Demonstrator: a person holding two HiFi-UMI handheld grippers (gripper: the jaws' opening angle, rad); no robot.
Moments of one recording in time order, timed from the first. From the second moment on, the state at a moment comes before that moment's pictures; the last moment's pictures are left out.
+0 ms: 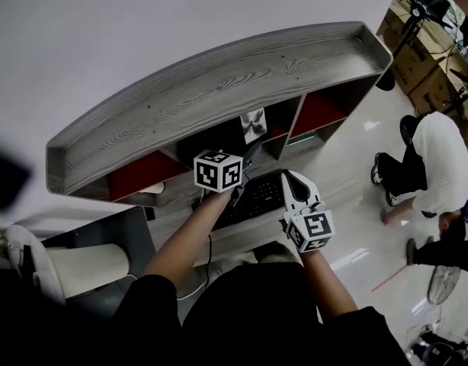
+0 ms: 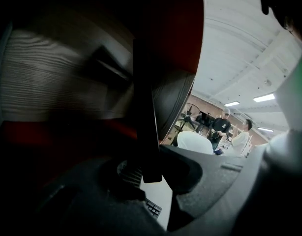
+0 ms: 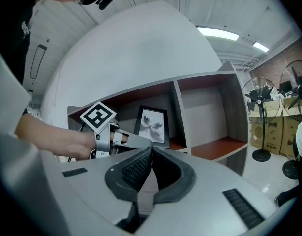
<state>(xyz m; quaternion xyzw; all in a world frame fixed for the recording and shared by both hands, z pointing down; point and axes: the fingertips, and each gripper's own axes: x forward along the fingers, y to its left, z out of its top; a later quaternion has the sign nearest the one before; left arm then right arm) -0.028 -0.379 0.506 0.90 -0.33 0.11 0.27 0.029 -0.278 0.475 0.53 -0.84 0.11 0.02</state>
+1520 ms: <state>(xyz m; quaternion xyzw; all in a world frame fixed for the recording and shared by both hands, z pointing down) -0.006 -0.407 0.504 0.87 -0.35 0.21 0.28 0.096 -0.202 0.475 0.52 -0.85 0.11 0.02</state>
